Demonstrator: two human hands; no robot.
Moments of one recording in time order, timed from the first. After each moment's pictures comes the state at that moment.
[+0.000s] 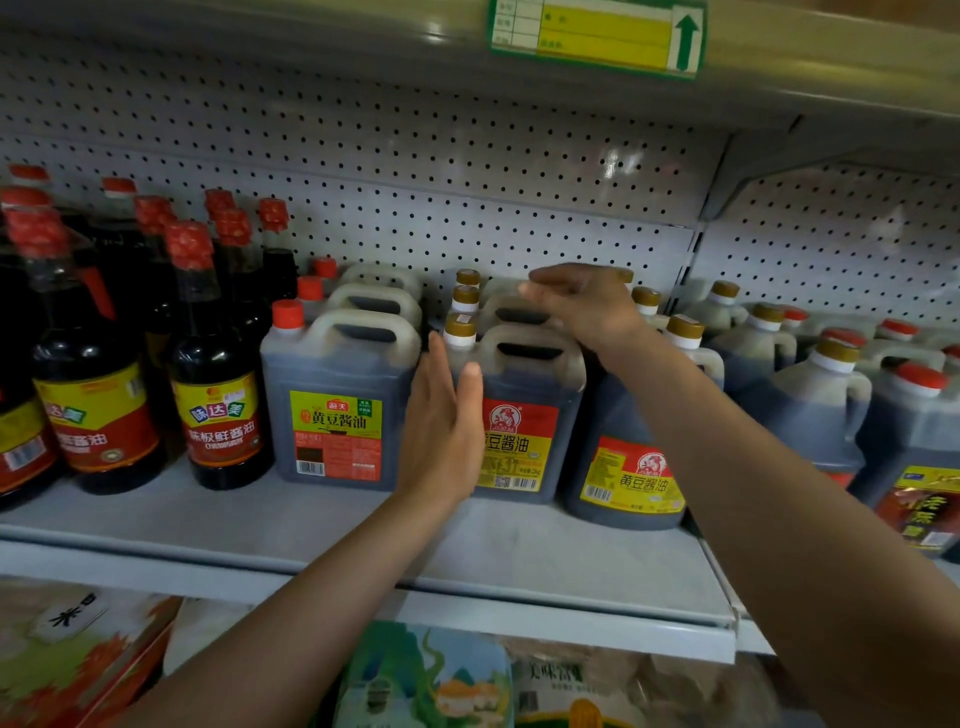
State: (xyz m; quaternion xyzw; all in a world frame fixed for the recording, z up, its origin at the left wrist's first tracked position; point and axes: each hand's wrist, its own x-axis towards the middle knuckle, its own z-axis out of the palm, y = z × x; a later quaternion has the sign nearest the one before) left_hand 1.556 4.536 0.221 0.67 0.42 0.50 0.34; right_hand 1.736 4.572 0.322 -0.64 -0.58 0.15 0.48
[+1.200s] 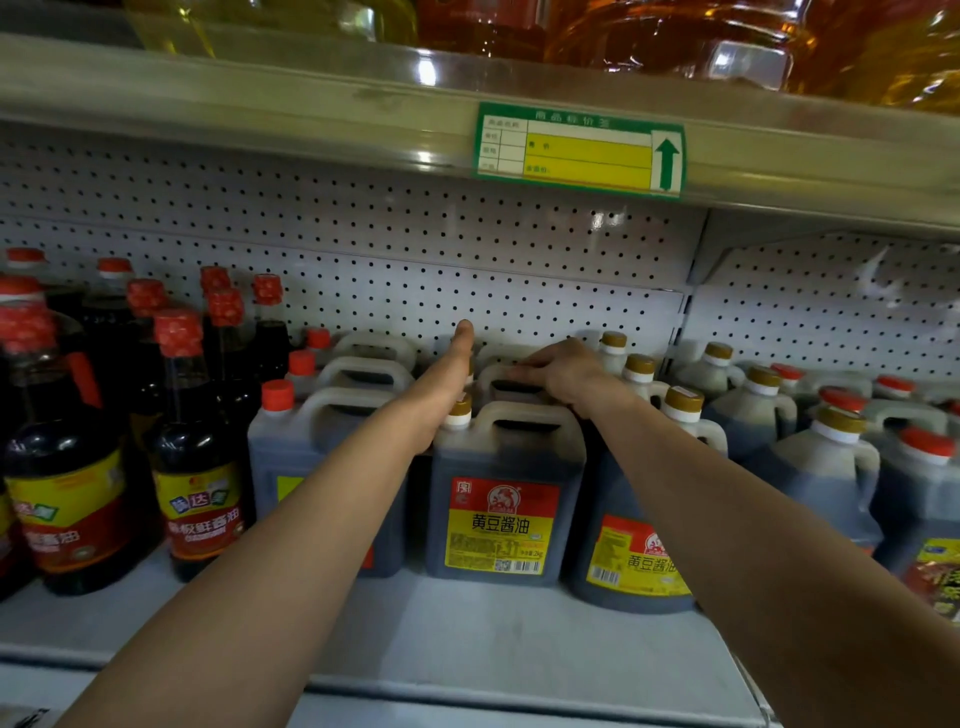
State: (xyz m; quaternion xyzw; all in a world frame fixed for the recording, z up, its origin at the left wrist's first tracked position) left_hand 1.573 4.626 0.318 0.62 0.45 0.35 0.53; right_hand 1.759 4.635 0.319 -0.73 -0.57 0.16 0.35
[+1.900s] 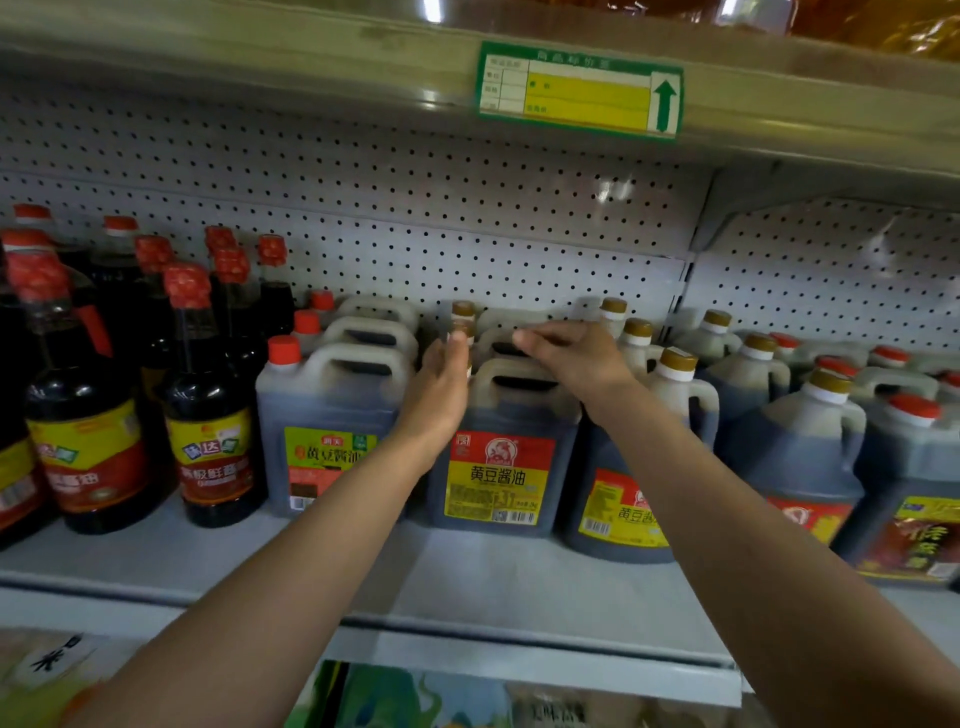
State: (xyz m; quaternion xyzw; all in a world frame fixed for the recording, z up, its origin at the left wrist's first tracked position) left_hand 1.567 4.596 0.266 0.63 0.44 0.47 0.44; right_hand 1.738 4.576 0.300 -0.64 -0.55 0.18 0.51
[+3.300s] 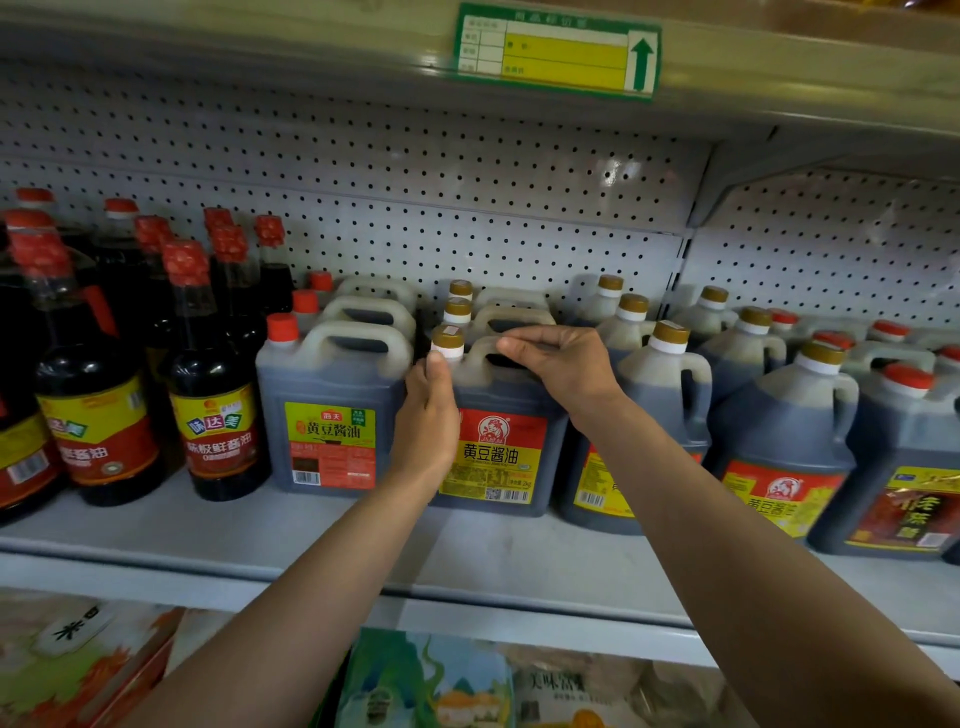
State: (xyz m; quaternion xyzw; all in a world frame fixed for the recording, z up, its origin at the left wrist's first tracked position) left_hand 1.562 4.560 0.227 0.58 0.48 0.50 0.43; right_hand 1.723 4.561 0.269 -0.57 -0.53 0.23 0.58
